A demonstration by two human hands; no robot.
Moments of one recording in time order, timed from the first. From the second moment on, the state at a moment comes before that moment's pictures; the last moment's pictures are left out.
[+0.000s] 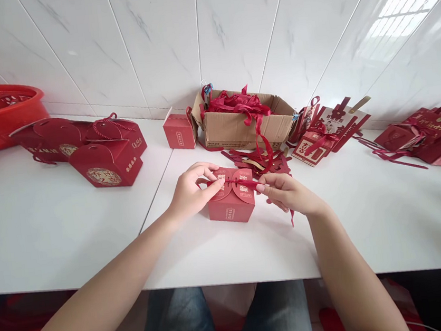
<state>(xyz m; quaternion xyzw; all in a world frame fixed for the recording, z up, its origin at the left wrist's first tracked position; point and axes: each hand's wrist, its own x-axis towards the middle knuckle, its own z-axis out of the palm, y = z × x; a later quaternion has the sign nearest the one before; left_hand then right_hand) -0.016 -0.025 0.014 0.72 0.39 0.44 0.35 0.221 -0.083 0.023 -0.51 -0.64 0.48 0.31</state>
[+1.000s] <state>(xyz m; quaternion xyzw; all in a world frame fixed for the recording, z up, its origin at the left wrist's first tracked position) 0.010 -0.027 0.061 0.78 0.34 0.37 0.37 0.188 -0.072 0.004 -0.38 -0.62 0.39 0.56</state>
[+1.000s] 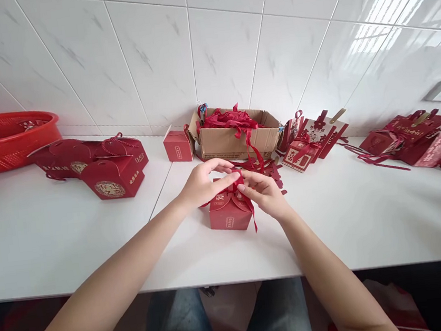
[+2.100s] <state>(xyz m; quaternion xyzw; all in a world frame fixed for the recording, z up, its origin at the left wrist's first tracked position) -0.006 -0.017 0.052 0.86 0.37 0.21 0.28 0.204 -0.076 0.016 -0.41 -0.65 0.47 0.44</state>
